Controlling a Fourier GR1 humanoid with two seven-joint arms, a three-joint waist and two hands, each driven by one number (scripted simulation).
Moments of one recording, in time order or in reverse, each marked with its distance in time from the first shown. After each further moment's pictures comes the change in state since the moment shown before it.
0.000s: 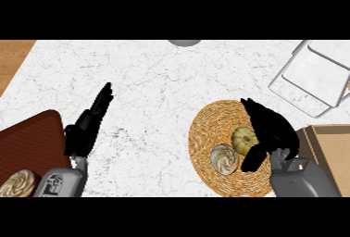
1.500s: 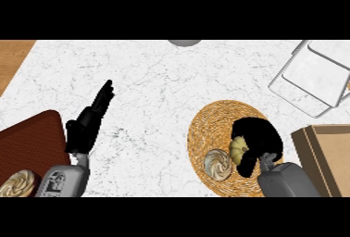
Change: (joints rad) left arm -0.020 -0.050 0.056 -0.003 -0.049 -0.044 0.024; right arm 0.053 0.059 0.004 0.163 0.228 -0.047 -0.266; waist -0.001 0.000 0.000
